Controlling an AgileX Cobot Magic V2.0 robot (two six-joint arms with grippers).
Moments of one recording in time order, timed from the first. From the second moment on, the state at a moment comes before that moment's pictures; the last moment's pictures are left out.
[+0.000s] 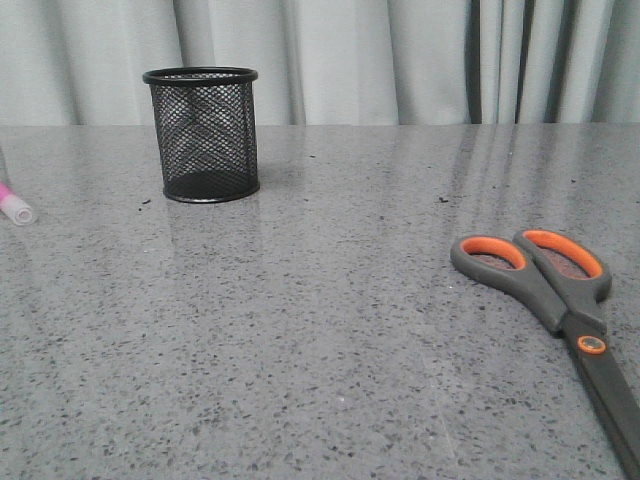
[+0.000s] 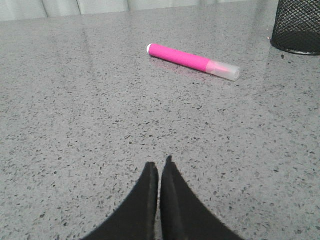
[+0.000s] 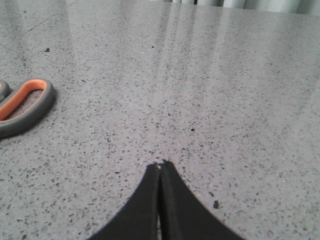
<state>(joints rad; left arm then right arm) -0.04 0.00 0.00 0.02 0.34 0.10 0.04 -0.01 0.01 0.07 0.33 -0.15</state>
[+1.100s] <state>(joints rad) -0.04 0.00 0.00 -0.08 0.14 0.10 0.04 -0.01 0.01 0.15 -0.08 -0.03</state>
